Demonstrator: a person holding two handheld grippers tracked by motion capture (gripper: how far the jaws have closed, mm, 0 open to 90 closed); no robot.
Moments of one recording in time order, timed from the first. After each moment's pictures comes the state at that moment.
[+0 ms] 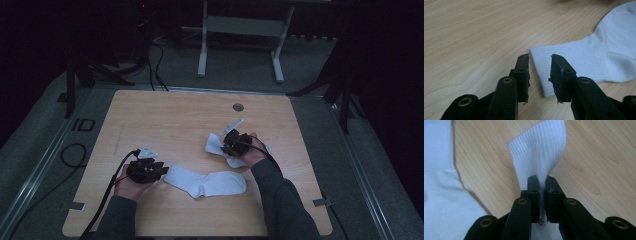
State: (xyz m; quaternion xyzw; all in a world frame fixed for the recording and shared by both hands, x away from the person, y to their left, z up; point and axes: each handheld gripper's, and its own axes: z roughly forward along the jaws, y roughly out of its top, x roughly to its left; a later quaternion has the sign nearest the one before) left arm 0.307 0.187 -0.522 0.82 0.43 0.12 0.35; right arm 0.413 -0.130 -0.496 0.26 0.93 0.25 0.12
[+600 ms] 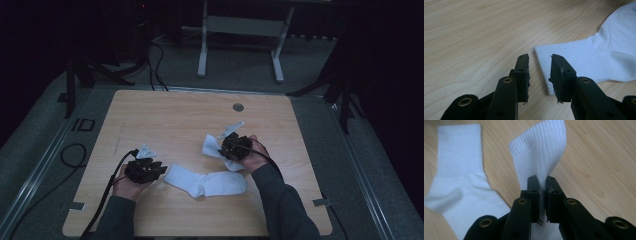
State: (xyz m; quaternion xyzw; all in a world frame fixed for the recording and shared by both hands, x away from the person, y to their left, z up) left arm 0.307 0.190 -0.522 0.82 0.43 0.13 0.35; right arm 0.383 -0.121 -0.472 0.24 0.93 0.26 0.13
